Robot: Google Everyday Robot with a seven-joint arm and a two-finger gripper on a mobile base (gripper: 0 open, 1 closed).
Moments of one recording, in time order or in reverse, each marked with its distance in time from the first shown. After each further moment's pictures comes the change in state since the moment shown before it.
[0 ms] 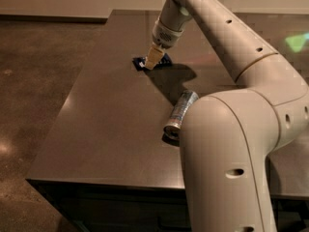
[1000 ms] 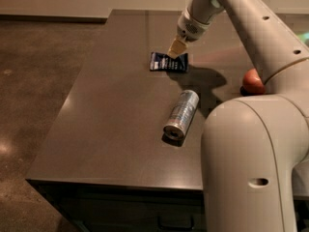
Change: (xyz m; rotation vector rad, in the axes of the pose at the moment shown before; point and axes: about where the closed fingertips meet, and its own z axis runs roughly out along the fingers) arm 0.049 -0.012 -0.056 0.054 -0.036 0.076
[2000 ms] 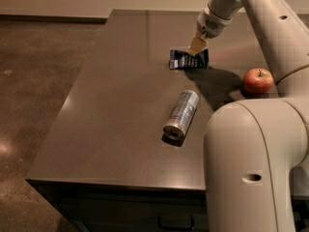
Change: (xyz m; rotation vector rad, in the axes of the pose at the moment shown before) arm 0.051 -0.021 -0.033 0.049 0.064 0.072
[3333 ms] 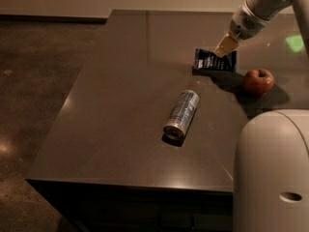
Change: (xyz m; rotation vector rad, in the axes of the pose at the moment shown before) arm 0.073 0.002 -0.054 0.007 -0.038 0.098
